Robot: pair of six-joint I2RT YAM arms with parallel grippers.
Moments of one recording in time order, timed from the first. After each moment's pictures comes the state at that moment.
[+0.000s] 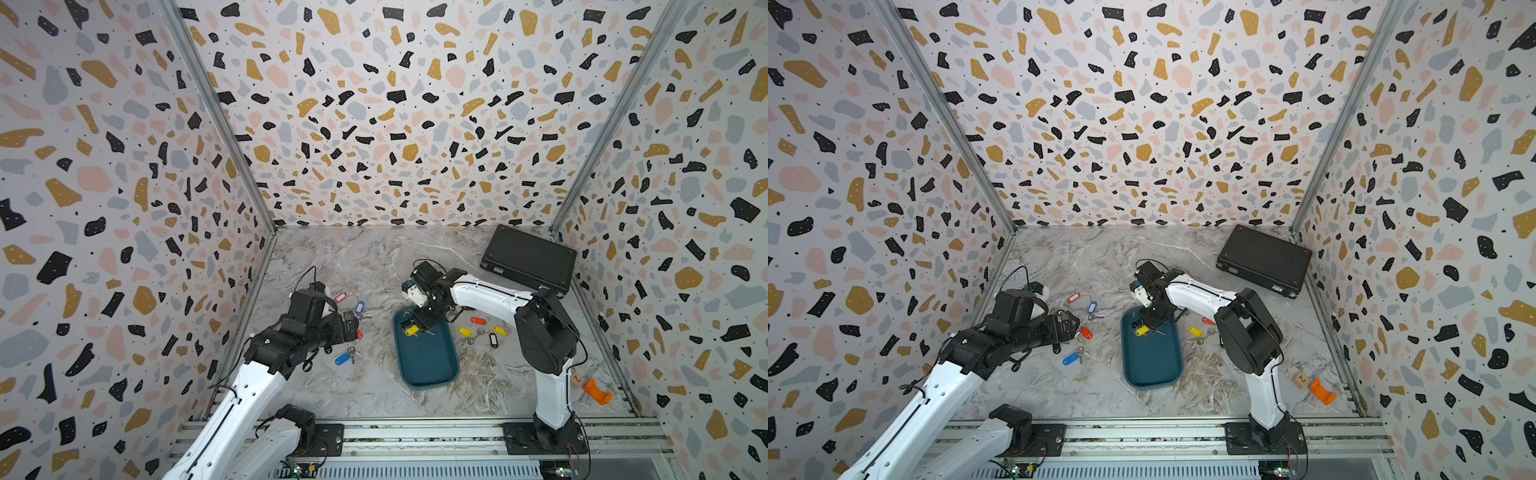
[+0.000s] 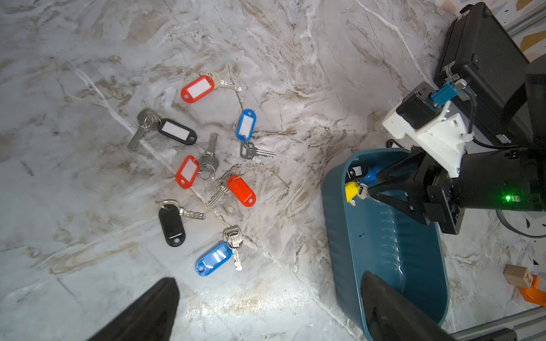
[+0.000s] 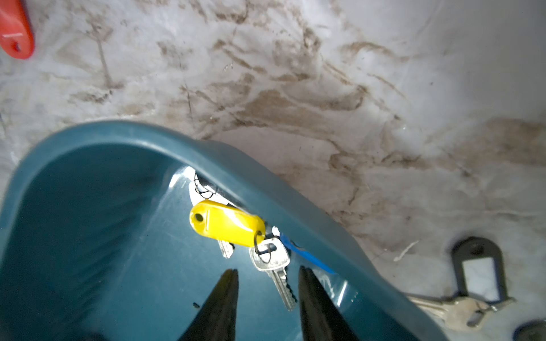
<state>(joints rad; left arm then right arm) -0.33 0.84 0.84 -0.87 0.07 -0.48 0.76 1.98 1.48 -0.81 -0.16 -0.03</state>
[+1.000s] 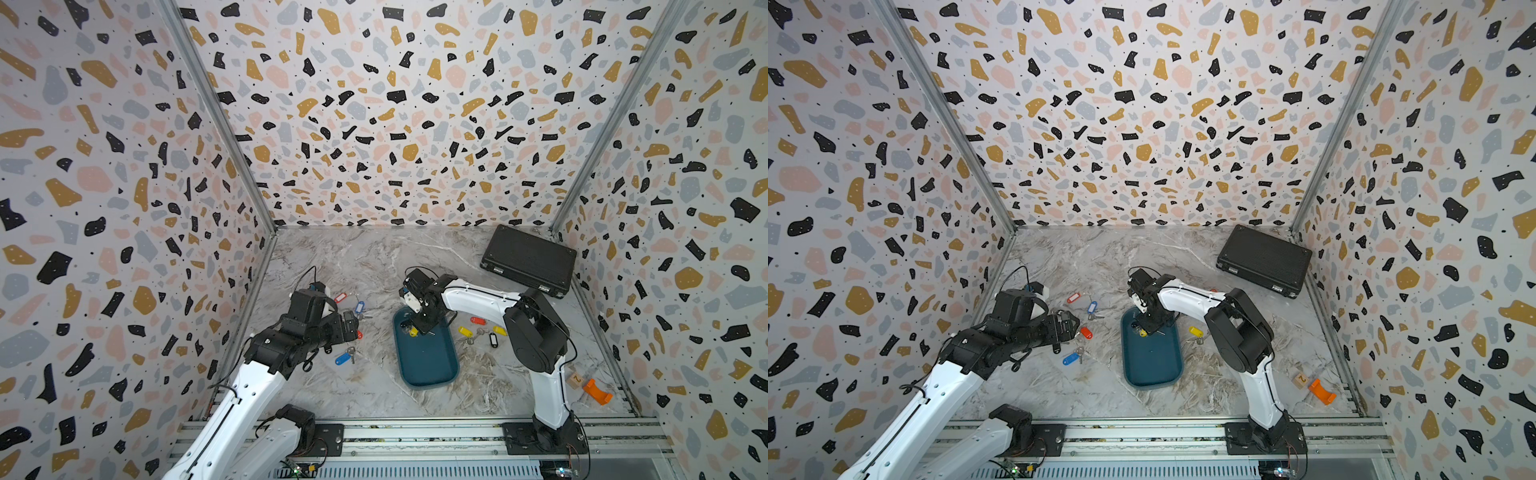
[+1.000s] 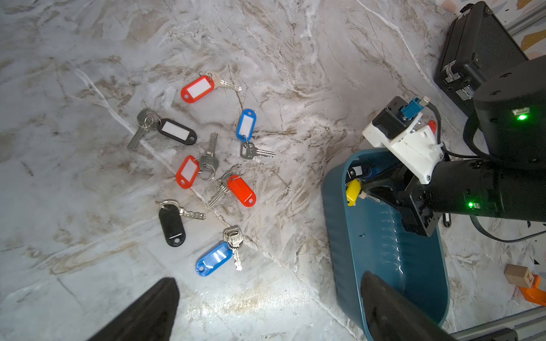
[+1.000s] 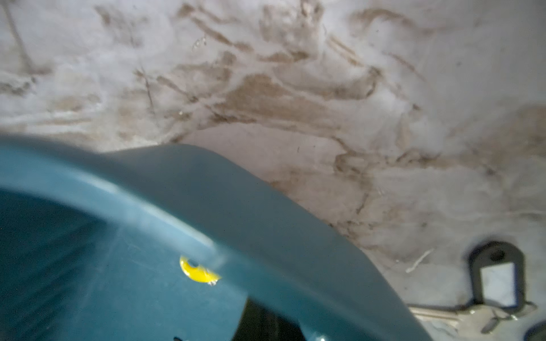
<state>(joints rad) -0.33 0.84 0.84 -0.87 0.07 -0.48 0.80 2.02 1.47 -0.80 -0.06 0.03</state>
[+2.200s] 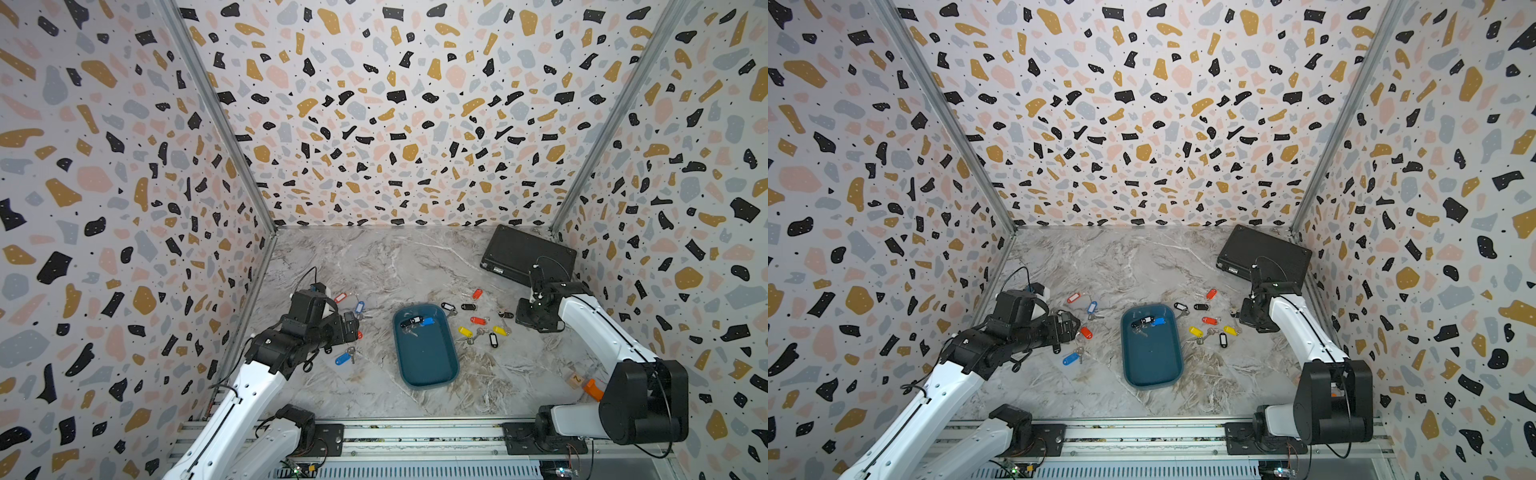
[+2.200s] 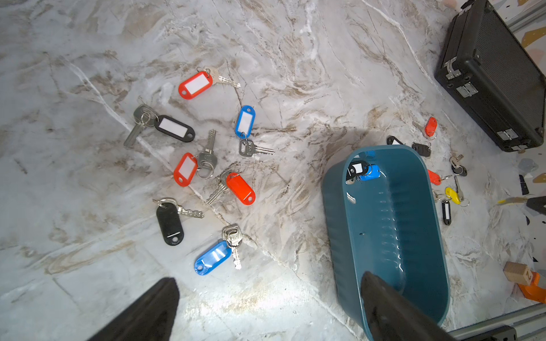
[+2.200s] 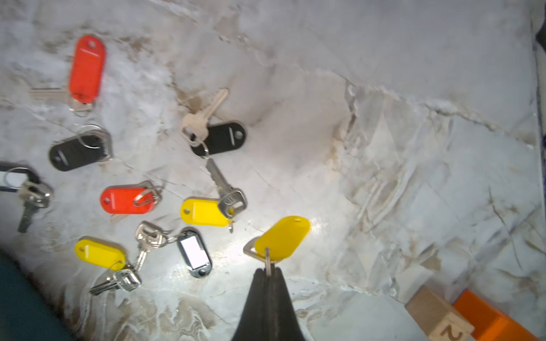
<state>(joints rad) -0.33 0.84 0.83 -0.87 0.09 -0.48 0.06 1.35 0.96 -0.92 0.08 0.37</state>
